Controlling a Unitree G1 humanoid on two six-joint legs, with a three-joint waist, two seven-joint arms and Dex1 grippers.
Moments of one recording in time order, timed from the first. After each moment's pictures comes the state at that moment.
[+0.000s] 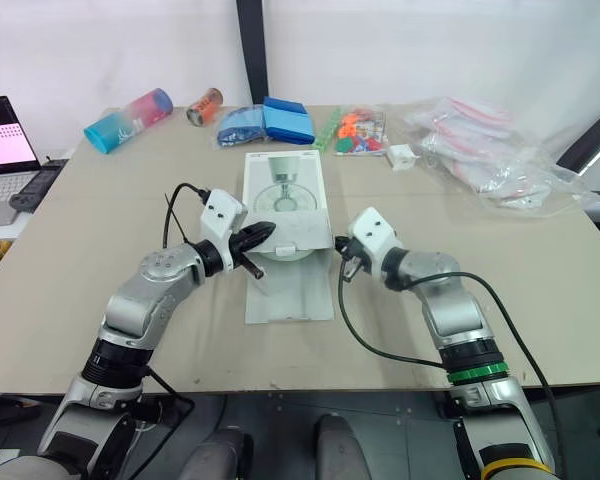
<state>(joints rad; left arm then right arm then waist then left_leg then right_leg) -0.55 0.22 -0.14 -0.06 -0.20 0.56 -0.51 -0.52 -0.53 0.12 0.16 0.10 0.24 0.75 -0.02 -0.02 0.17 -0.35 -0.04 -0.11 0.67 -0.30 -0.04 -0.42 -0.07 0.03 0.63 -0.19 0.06</state>
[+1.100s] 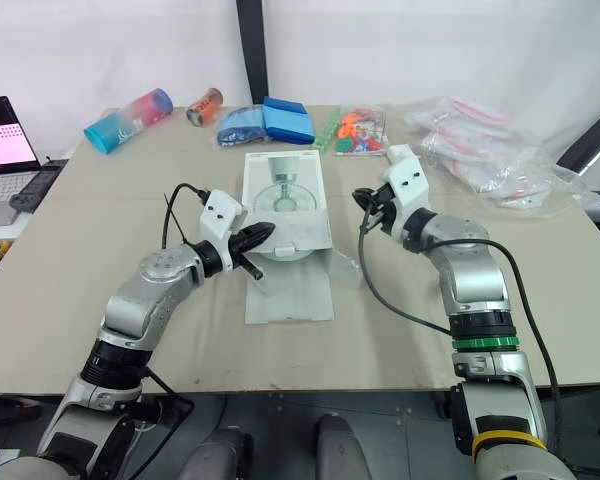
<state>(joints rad) -0.55 0.22 -0.15 -0.07 -0.20 0.56 -0.51 -0.66 -0.51 -0.03 0.20 0.20 0.33 0.73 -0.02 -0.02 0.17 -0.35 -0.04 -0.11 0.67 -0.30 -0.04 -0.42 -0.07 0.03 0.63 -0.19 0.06</state>
